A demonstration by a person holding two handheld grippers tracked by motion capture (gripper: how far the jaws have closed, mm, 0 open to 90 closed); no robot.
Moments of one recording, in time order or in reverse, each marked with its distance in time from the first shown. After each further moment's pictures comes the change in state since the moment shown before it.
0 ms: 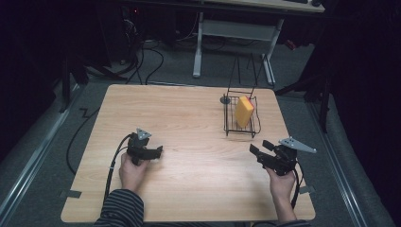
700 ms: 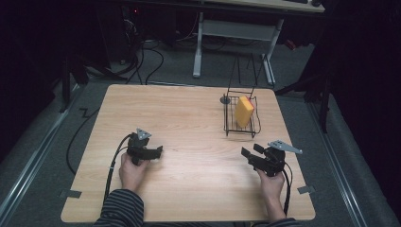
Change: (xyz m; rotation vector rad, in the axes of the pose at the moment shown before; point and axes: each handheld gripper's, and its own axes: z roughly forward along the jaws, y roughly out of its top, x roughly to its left) left arm 0.000 0.000 0.000 0.000 0.001 0.002; right arm 0.002 -0.022 0.031 0.041 0.015 0.029
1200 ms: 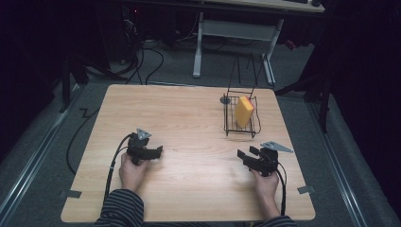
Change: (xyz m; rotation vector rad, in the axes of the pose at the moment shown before) left arm 0.000 0.000 0.000 0.000 0.000 0.000; right arm -0.002 -0.012 0.023 0.067 -0.030 -0.006
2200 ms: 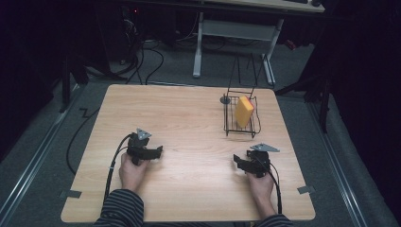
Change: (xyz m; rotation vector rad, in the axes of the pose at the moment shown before) left arm 0.000 0.000 0.000 0.000 0.000 0.000; right arm 0.003 -0.015 0.028 0.119 -0.100 -0.086
